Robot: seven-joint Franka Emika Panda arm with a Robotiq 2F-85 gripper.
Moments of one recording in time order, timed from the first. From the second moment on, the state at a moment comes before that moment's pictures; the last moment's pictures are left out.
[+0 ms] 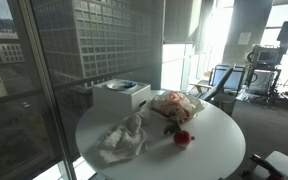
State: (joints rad) arm -0.24 -0.90 -0.17 -2.51 -0.31 1.75 -0.13
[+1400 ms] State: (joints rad) arm 0.05 -0.11 0.26 -2.35 -0.26 2.36 0.26
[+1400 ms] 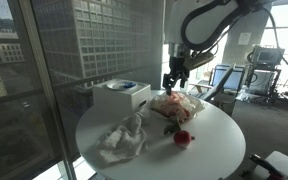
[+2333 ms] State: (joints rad) arm 0.24 0.29 0.25 -2.30 -0.29 2.59 0.04
